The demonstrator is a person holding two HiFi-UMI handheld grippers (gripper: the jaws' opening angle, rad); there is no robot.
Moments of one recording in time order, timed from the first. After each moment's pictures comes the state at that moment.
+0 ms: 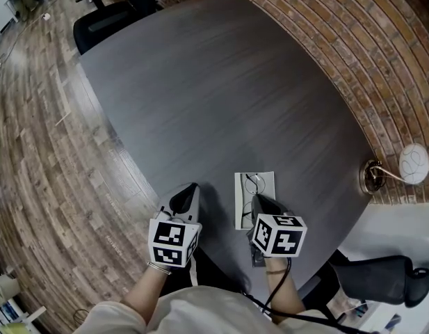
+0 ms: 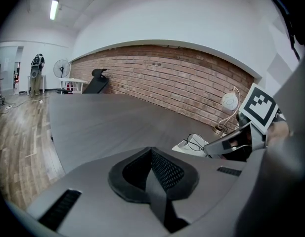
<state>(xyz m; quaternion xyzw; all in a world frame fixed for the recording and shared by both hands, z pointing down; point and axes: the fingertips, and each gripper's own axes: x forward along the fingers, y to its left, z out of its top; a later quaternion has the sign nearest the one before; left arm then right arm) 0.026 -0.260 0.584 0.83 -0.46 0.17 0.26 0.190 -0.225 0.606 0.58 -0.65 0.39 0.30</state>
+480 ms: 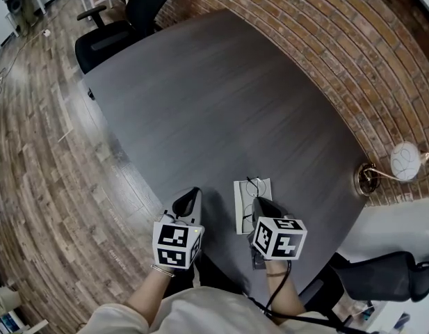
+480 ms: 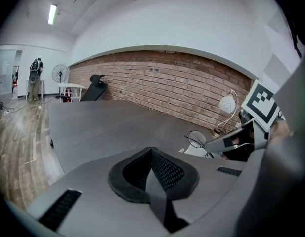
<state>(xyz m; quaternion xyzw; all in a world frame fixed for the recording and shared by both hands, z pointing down) 0.023 -0.271 0.561 0.84 -0.46 0.16 0.24 0.184 -0.237 0.578 0.60 -0.67 0.36 0.26</state>
